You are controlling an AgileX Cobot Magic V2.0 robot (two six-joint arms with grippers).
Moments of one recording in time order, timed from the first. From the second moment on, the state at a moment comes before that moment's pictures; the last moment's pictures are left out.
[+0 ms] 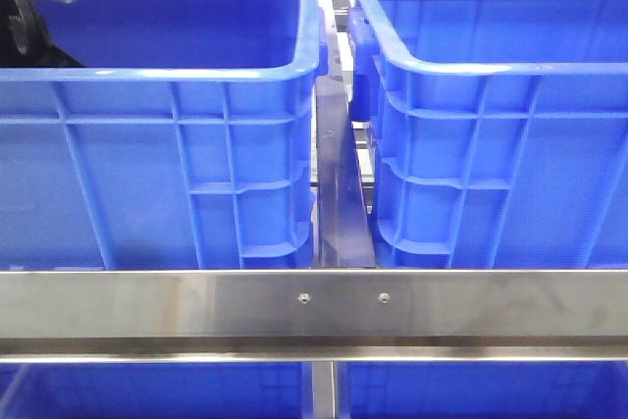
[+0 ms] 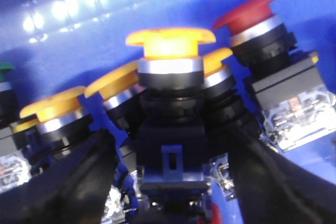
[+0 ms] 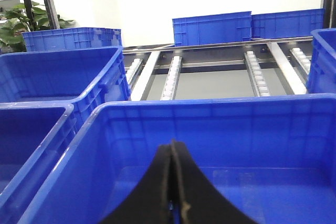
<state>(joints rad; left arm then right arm) -0.18 1.83 -1.33 0.16 0.62 -0.04 0.06 0.56 -0.52 1.51 0.03 -1.39</state>
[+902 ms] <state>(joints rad) -0.31 1.43 -1.33 0.09 0.73 -0.04 0.06 0.56 -0.52 1.51 0.03 -1.39</state>
